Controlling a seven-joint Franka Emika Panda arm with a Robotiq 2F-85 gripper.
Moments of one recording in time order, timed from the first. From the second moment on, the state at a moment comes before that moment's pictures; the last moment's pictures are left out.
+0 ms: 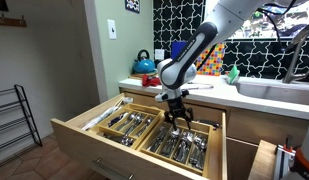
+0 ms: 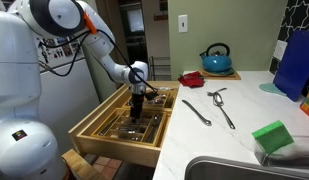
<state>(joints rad) 0.03 0.25 0.07 -2.26 -0.02 2.16 -1.88</state>
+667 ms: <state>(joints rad) 0.03 -0.14 0.07 -2.39 -0.28 2.08 -1.80</state>
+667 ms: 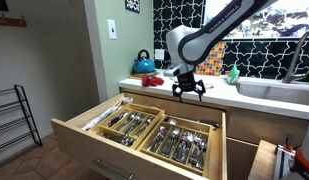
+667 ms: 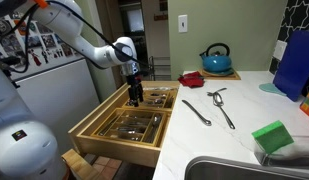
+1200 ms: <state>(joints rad) 0.05 -0.48 0.03 -2.48 -0.09 1.84 -1.56</state>
